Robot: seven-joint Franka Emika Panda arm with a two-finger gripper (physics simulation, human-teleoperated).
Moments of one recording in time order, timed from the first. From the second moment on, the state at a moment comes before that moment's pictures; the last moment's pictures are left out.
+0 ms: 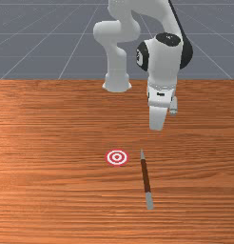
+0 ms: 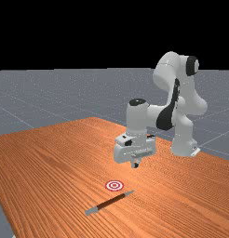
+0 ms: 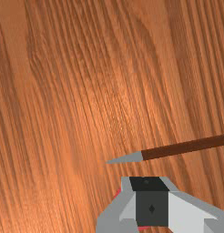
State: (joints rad) arm 0.20 0.44 0.02 -1.90 -0.02 2.34 -0.33
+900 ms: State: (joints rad) arm 0.32 0.95 0.08 -1.00 -0.05 1.93 -0.36
